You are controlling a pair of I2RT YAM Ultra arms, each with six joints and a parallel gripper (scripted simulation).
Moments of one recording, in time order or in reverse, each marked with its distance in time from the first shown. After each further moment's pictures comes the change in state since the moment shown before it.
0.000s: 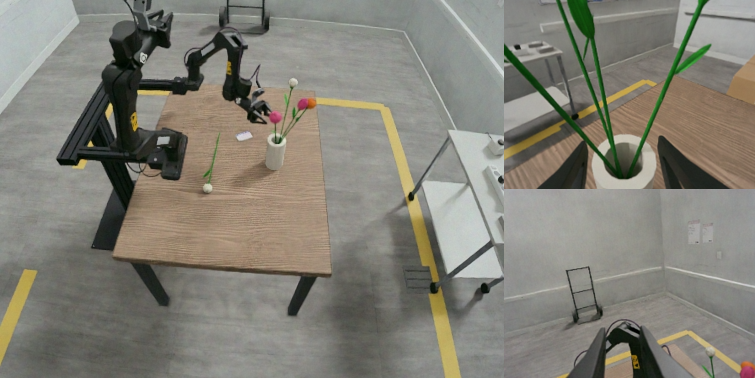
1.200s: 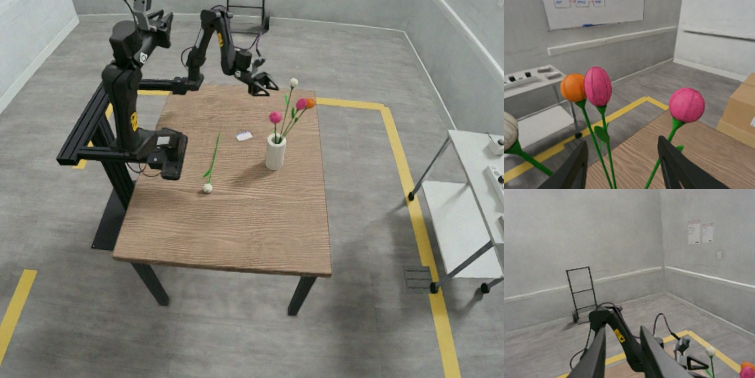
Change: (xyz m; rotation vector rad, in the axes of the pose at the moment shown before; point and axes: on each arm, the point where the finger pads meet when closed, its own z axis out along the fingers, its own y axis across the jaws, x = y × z) left arm -0.154 0.000 -0.007 -0.009 -0.053 -0.003; right arm 0.000 0.000 0.000 0.000 0.000 0.000
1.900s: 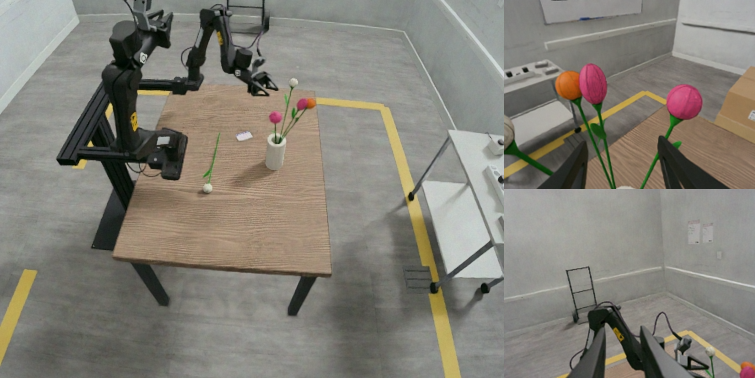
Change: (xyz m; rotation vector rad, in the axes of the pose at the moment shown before) left arm 0.000 -0.003 0.000 0.010 0.038 0.007; right arm 0.000 0.000 0.000 0.000 0.000 0.000
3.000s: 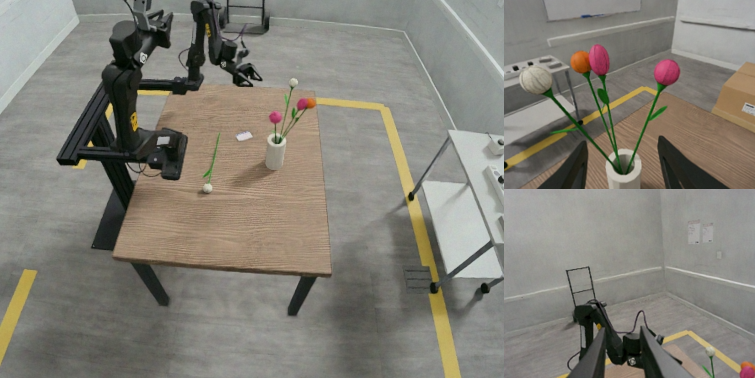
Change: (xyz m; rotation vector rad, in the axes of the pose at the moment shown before) left arm 0.003 0.002 -0.091 0.001 0.010 0.002; right arm 0.000 0.000 0.000 0.000 0.000 0.000
